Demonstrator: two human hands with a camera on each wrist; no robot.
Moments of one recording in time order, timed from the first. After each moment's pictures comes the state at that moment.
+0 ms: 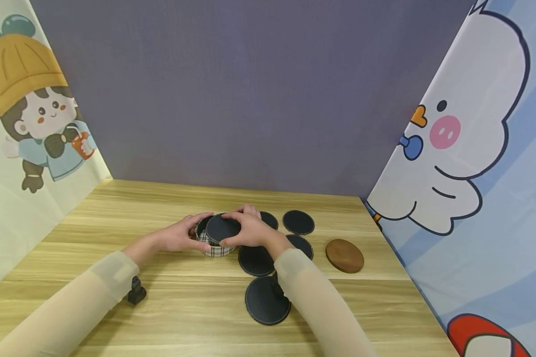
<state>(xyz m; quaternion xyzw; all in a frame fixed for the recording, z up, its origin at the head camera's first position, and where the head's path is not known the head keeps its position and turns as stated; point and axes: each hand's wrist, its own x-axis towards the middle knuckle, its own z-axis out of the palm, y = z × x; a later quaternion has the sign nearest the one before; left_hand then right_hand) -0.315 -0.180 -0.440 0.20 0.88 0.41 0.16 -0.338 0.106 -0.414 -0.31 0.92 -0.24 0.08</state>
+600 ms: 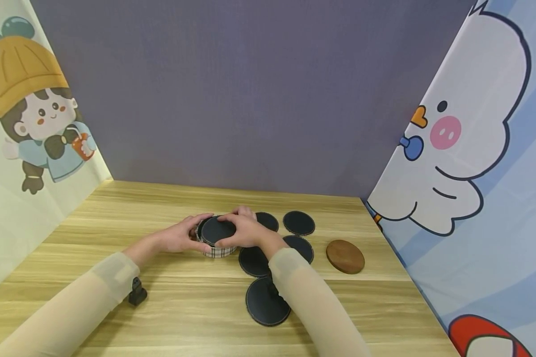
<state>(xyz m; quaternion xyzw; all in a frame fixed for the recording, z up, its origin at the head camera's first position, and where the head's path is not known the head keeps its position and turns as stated) -0.316 -0.181 -0.441 0.21 0.87 0.41 0.16 -0.342 0.092 -0.414 -0.33 0.92 -0.21 0.08</state>
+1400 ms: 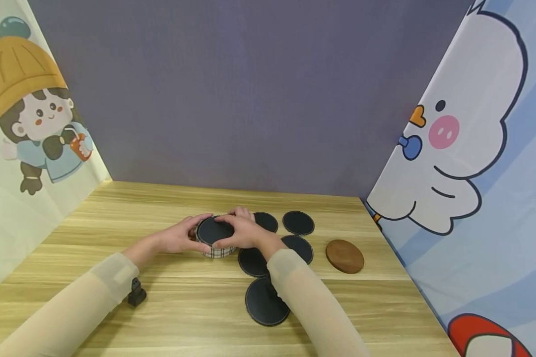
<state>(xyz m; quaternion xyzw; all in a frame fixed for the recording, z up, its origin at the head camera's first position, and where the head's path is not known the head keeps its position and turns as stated) -0.316 -0.179 -0.442 0.21 0.87 0.41 0.16 -0.343 0.090 -0.419 -0.35 0.91 -0.20 0.08</state>
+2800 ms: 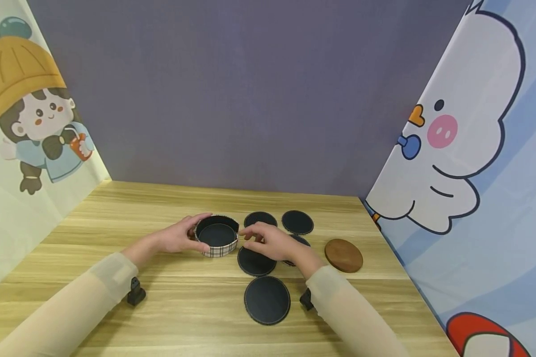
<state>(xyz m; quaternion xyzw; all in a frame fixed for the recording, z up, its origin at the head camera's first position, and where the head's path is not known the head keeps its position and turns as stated) -0.318 -0.180 -0.446 0.21 0.89 0.39 0.13 -0.304 0.173 -0.411 -0.39 0.87 -0.28 0.09</state>
